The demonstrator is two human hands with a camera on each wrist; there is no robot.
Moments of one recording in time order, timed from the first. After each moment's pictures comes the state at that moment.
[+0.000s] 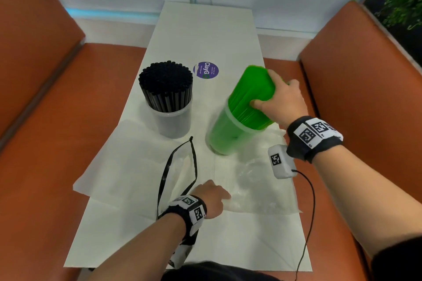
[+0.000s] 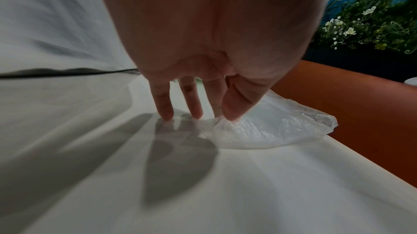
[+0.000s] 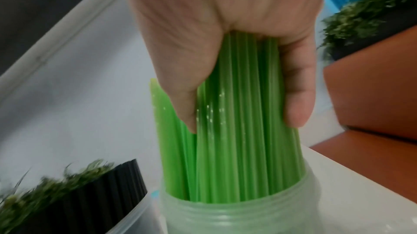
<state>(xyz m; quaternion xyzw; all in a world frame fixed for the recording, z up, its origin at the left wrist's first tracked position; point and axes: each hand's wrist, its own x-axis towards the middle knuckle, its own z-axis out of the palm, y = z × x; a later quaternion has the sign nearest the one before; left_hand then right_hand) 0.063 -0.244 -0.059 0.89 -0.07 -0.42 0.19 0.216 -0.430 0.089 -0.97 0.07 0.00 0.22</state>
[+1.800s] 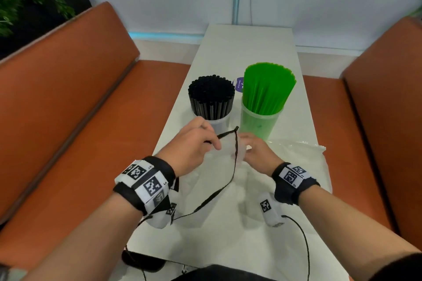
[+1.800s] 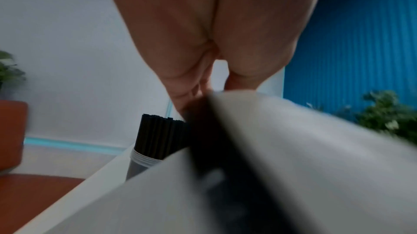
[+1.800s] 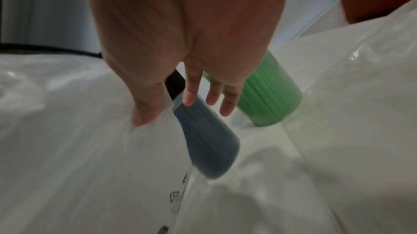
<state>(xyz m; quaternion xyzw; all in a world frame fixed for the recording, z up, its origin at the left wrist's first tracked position) 0.071 -0.117 0.102 0.94 -0.11 -0.03 0.31 0.158 -0.327 -0.004 -0.83 -0.23 0.14 0.48</state>
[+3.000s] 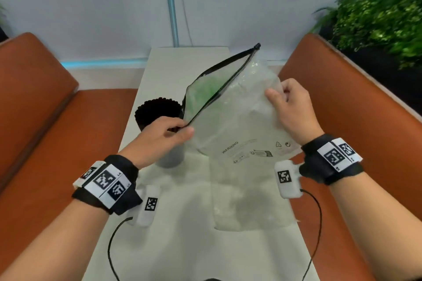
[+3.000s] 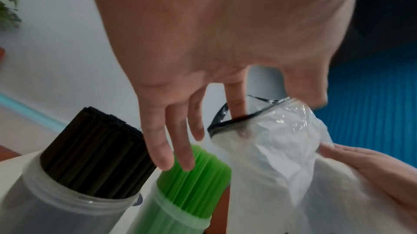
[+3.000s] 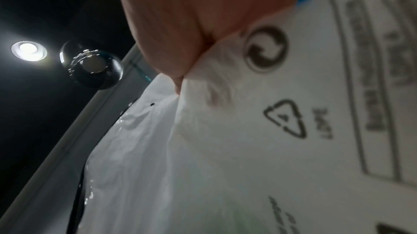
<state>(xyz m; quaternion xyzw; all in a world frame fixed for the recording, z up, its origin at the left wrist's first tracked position) 0.118 -0.143 0.144 0.87 -0.15 -0.07 0.47 0.154 -0.452 0.161 -0.86 -0.01 -0.20 0.47</state>
